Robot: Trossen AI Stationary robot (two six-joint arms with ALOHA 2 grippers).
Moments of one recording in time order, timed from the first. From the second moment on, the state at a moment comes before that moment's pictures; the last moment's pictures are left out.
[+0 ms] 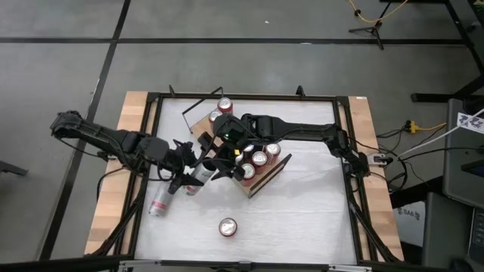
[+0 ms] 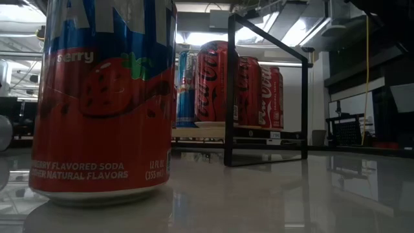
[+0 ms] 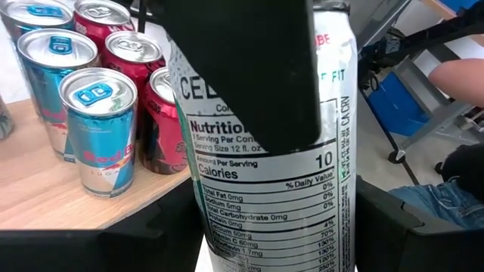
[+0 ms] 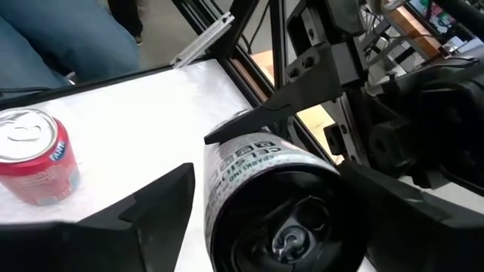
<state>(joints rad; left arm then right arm) -0.27 0.89 0.75 -0.28 -0.03 -0.43 0.04 2.19 2.35 -0.75 -0.50 -0.85</state>
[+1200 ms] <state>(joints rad) -0.26 0.89 0.75 -0.28 -0.05 -0.44 0.04 2.20 2.35 -0.76 -0.44 -0.85</state>
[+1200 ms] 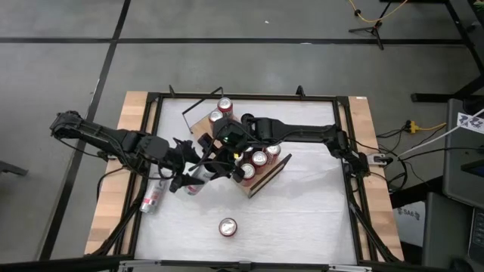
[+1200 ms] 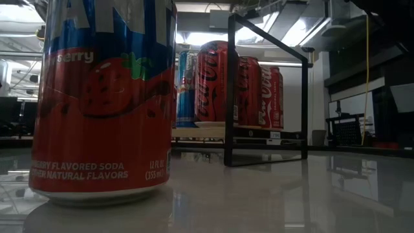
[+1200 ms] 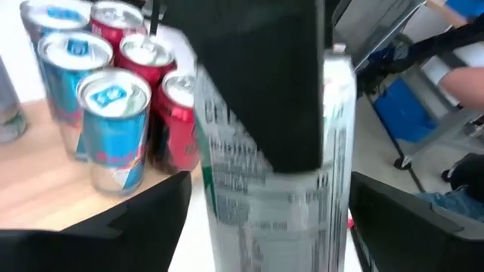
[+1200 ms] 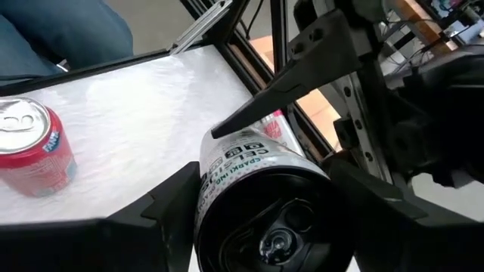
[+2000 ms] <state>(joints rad) -0.26 0.89 0.75 -0.66 -0.08 -0.52 0.04 2.20 2.35 -0.87 -0.15 -0.76</state>
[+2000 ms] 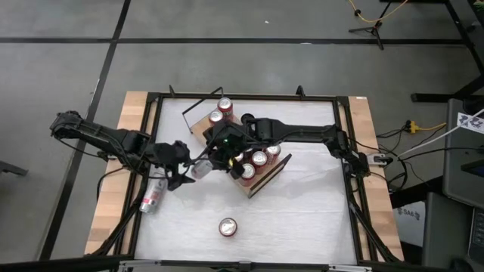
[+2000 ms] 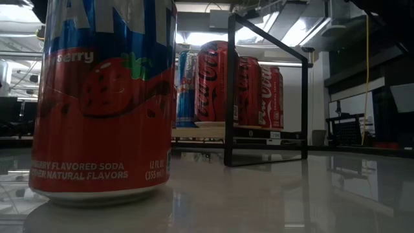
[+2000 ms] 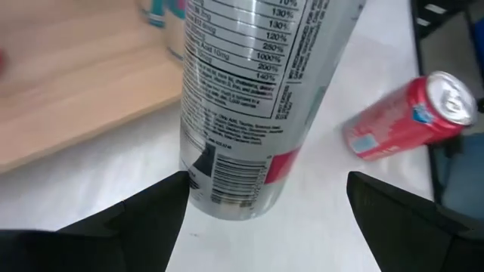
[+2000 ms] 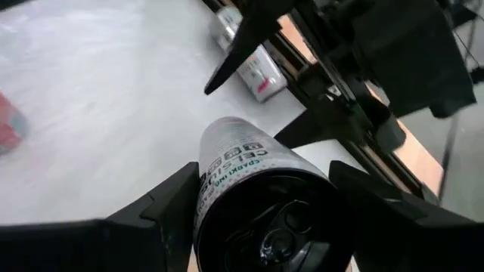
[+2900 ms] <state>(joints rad) -0.26 0.89 0.75 -0.66 -0.50 -0.52 -0.10 2.20 2.35 -1.08 0.00 -0.47</state>
